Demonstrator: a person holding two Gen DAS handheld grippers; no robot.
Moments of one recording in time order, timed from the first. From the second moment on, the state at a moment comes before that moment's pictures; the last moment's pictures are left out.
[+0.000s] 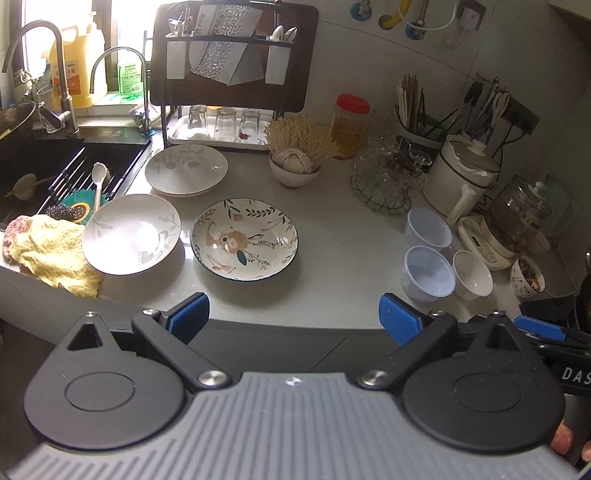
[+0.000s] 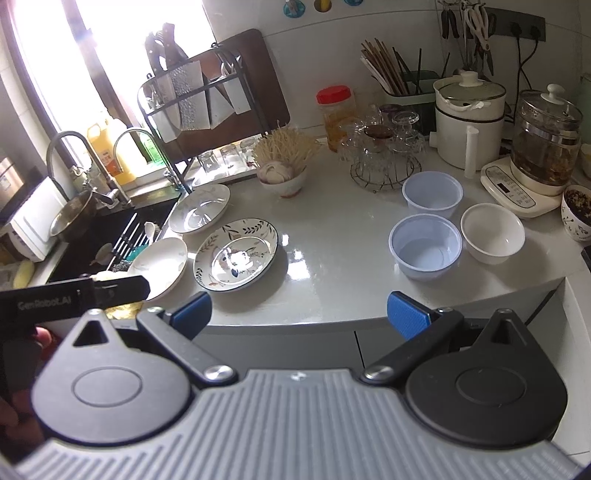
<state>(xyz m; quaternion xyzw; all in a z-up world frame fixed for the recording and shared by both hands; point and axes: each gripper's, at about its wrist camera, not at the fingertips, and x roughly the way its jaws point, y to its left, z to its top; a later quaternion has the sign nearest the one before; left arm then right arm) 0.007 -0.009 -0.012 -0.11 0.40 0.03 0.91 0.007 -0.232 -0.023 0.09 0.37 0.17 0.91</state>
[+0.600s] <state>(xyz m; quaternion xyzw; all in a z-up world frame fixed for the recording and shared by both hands) 0.028 -0.033 -0.026 -0.15 0.42 0.06 0.90 0.026 -0.261 -0.030 0.07 0.36 0.21 0.90</state>
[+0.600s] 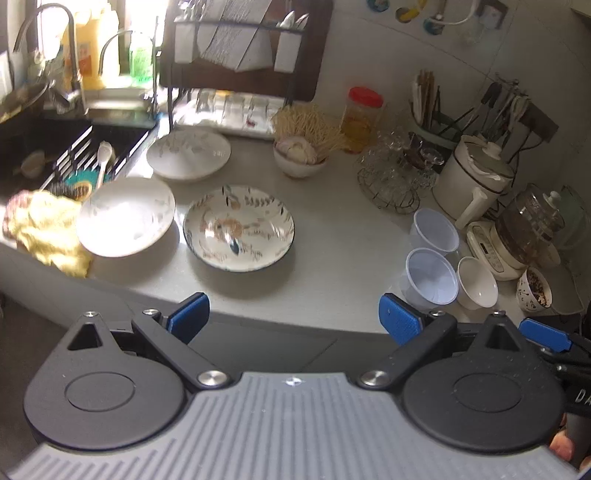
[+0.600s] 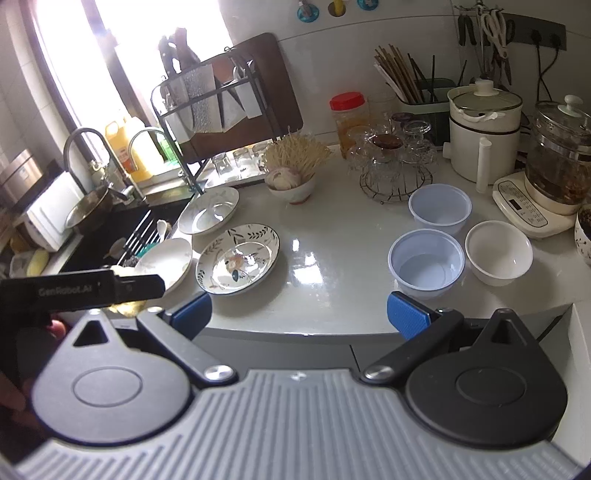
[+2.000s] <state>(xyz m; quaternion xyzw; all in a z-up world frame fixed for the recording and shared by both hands) 0.155 0.293 -0.103 -0.10 0.46 -0.01 0.88 0.128 0.019 -0.098 0.15 0.42 0.19 0.88</state>
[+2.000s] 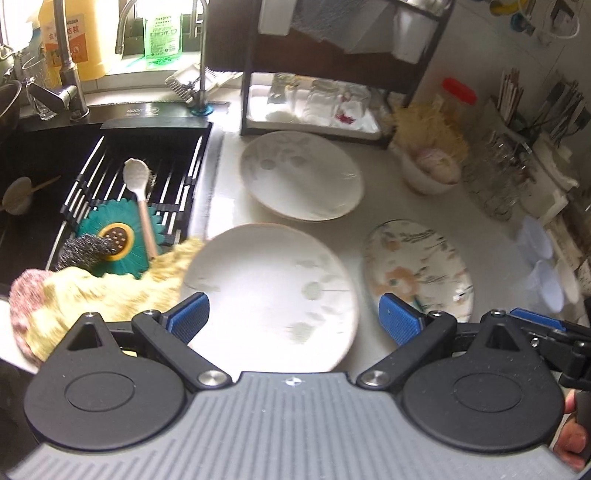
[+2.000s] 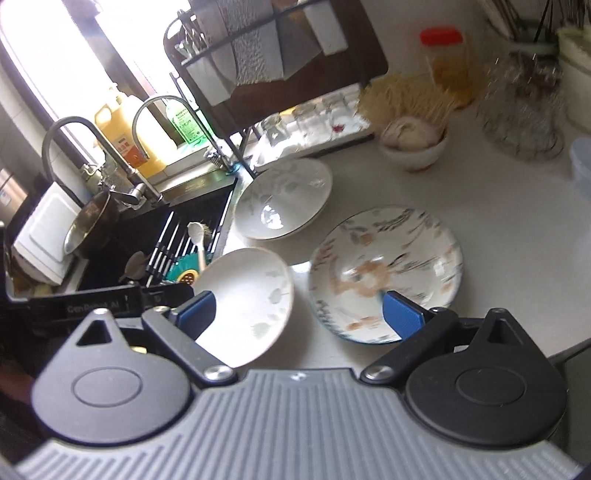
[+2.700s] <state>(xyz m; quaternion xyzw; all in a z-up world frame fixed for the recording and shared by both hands) 0.210 0.392 -0.194 -0.12 0.52 -0.06 0.84 0.156 0.103 -0.187 0.18 0.50 0.12 0.84</state>
